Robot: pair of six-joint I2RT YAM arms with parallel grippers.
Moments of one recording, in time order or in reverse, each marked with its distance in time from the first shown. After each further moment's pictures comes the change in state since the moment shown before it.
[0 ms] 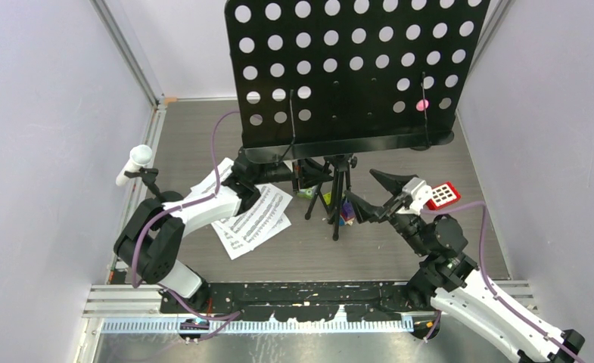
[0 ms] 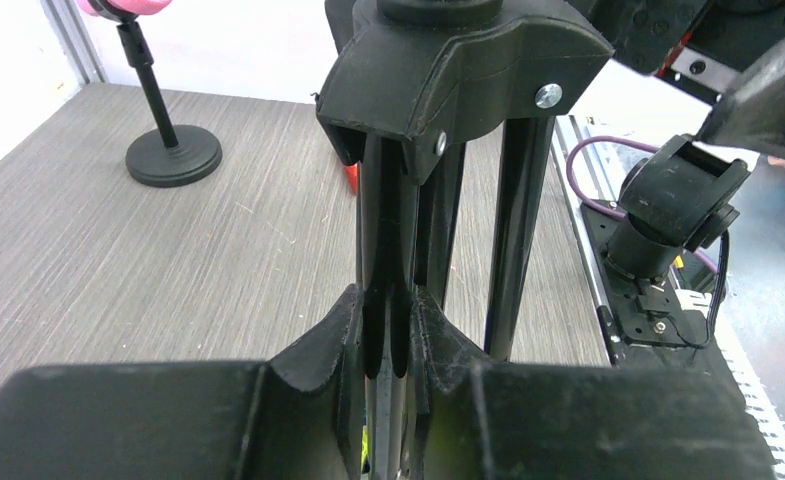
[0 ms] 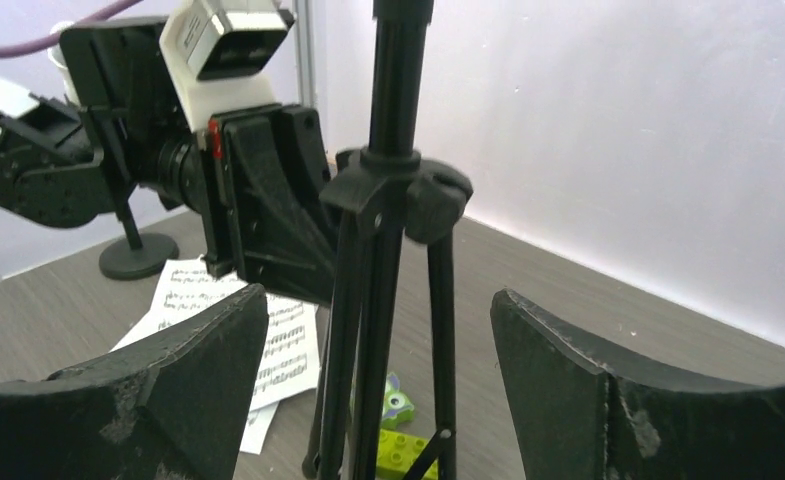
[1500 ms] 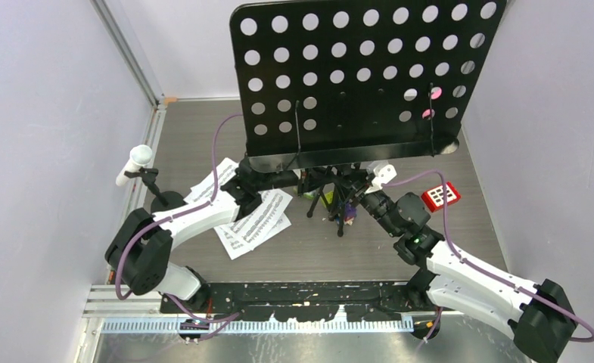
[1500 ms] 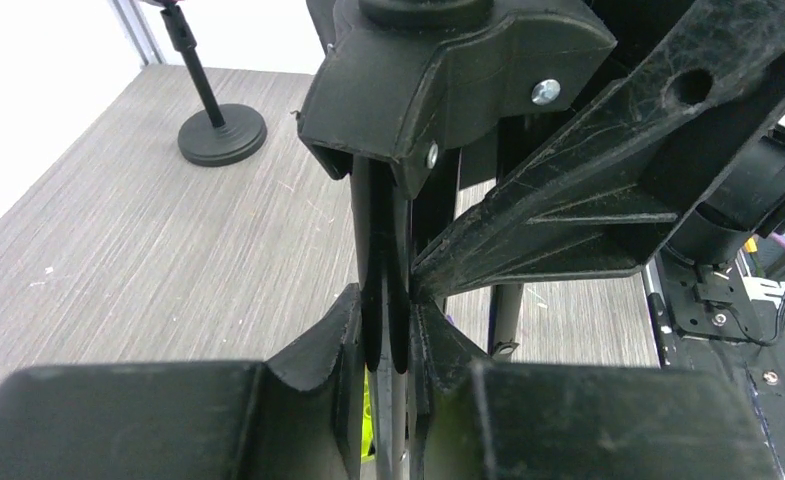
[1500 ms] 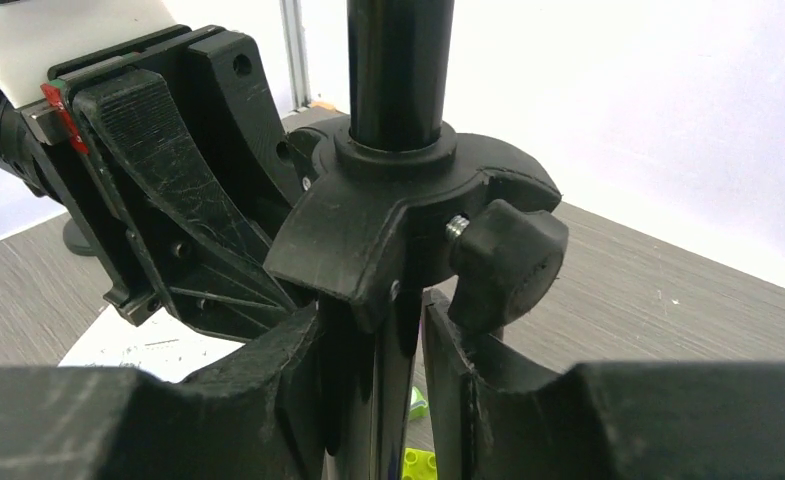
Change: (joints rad) left arm -0.087 -0.082 0.012 -0.205 -0.166 0.176; right arm 0.004 0.457 0.057 0.287 0.039 0.023
